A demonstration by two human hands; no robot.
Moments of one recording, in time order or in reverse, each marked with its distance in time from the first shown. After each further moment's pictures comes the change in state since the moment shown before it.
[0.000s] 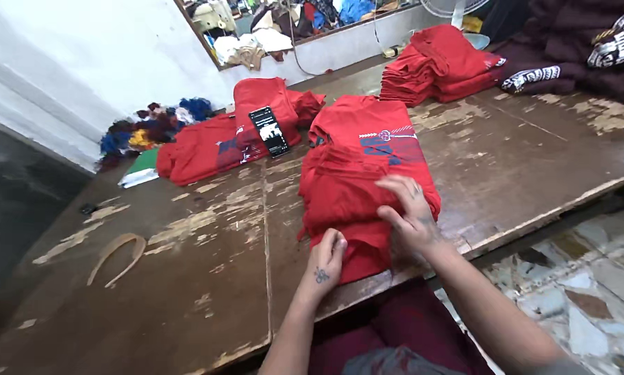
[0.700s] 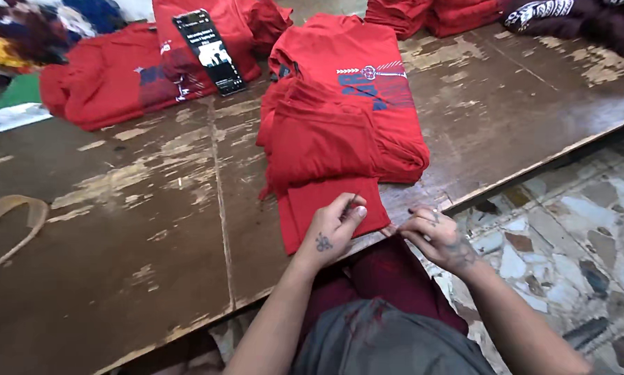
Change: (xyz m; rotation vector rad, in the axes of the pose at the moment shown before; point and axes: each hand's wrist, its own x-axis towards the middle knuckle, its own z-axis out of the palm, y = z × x) left_hand 0.004 0.001 0.059 -0.241 -0.172 -0.003; right_hand -0.126 0.024 -0.033 -0.055 -0.151 -0.007
